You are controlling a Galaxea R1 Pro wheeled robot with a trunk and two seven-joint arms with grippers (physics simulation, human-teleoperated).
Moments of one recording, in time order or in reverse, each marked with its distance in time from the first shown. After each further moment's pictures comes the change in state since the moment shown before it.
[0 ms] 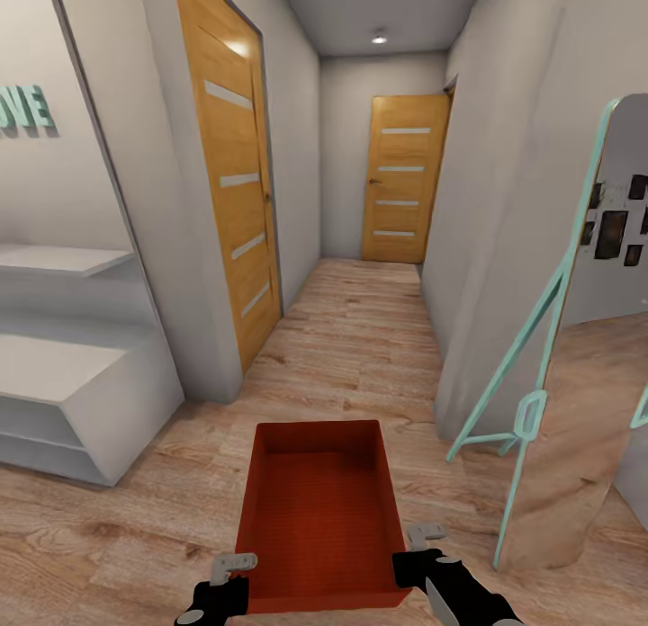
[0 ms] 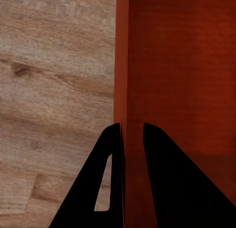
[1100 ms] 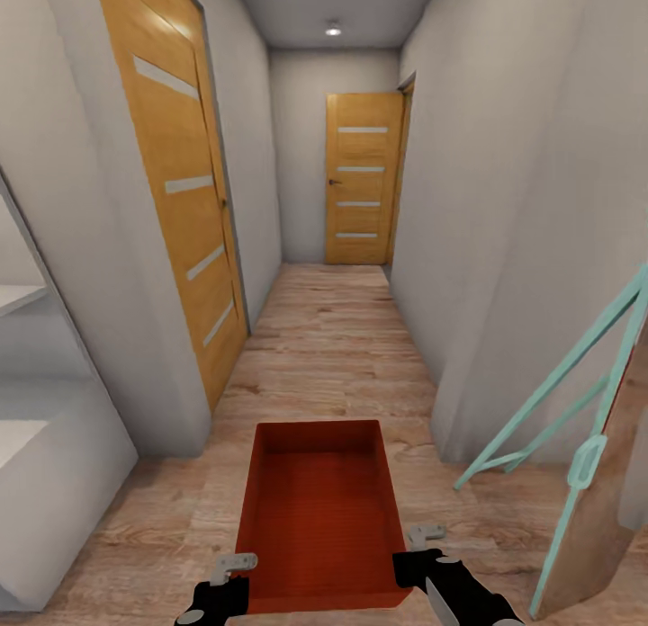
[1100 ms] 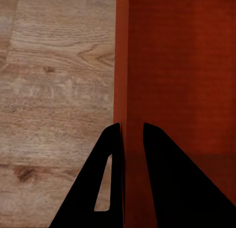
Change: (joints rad) left arm 0.000 -0.001 0.000 0.000 0.000 0.000 0.000; right arm 0.000 -0.001 0.001 0.000 -0.001 0.000 0.001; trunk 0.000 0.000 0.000
